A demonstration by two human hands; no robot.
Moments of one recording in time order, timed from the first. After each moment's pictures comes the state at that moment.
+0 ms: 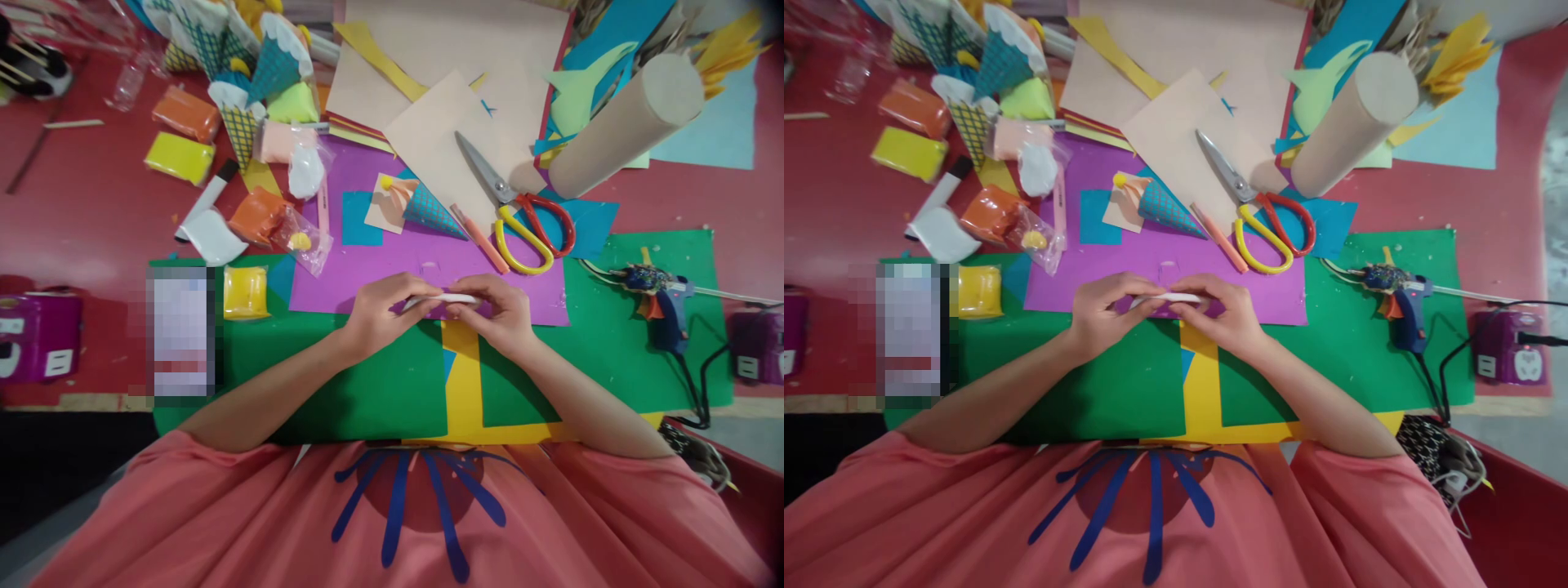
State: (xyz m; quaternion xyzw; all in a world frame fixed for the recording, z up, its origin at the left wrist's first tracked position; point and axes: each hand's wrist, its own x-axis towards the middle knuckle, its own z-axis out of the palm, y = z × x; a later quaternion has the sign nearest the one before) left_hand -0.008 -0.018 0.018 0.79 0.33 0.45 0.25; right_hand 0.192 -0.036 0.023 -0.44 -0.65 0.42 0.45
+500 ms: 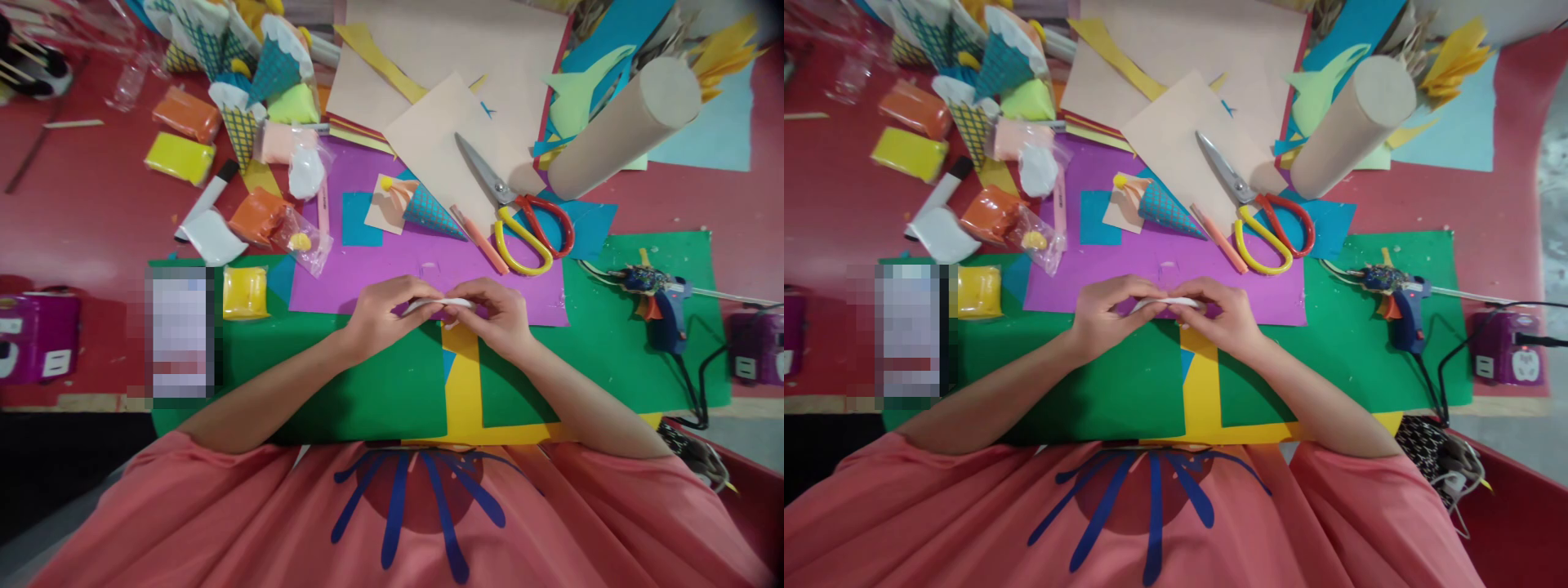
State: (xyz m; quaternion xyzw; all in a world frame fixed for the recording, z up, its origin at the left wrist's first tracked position) left_hand -0.008 -0.020 0.018 0.79 0.32 0.44 0.28; right_hand 0.190 -0.039 0.022 -0.44 -0.60 0.51 0.43
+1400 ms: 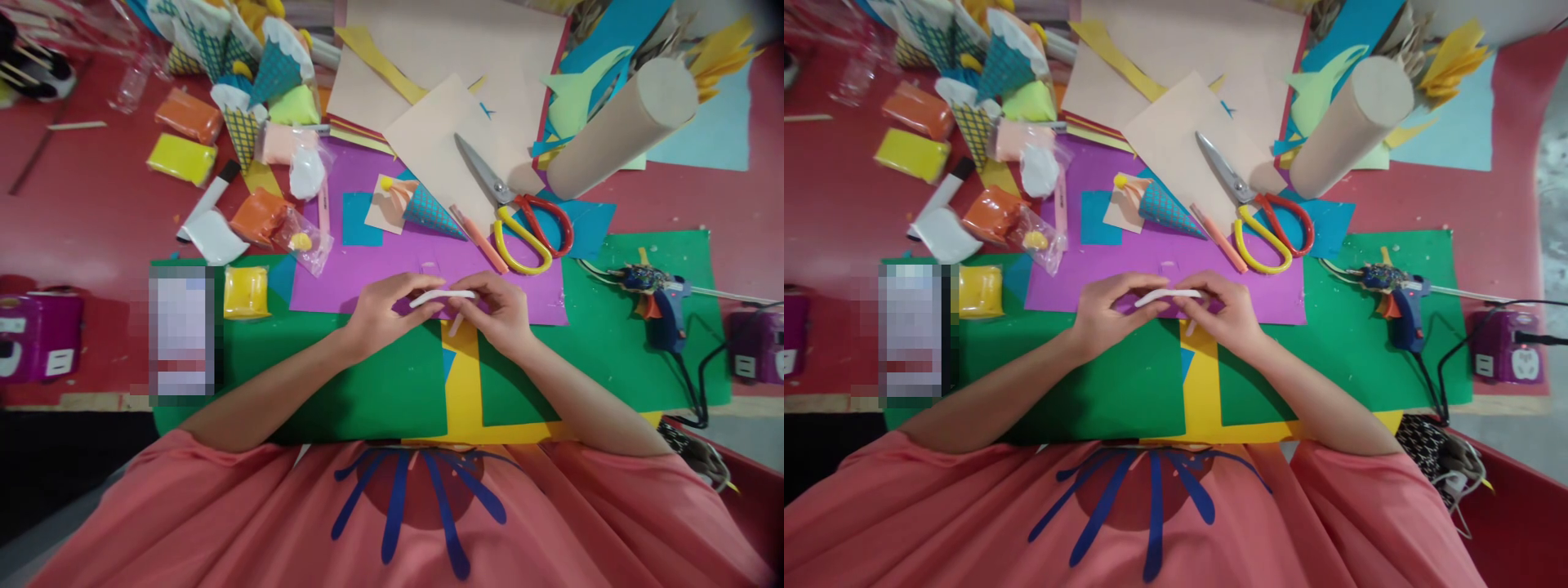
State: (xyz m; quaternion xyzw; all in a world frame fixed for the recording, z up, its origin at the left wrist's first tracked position) left_hand -0.009 -0.020 0.017 0.78 0.36 0.42 0.28; right_hand 0.191 -0.036 0.018 -0.46 -0.63 0.46 0.43
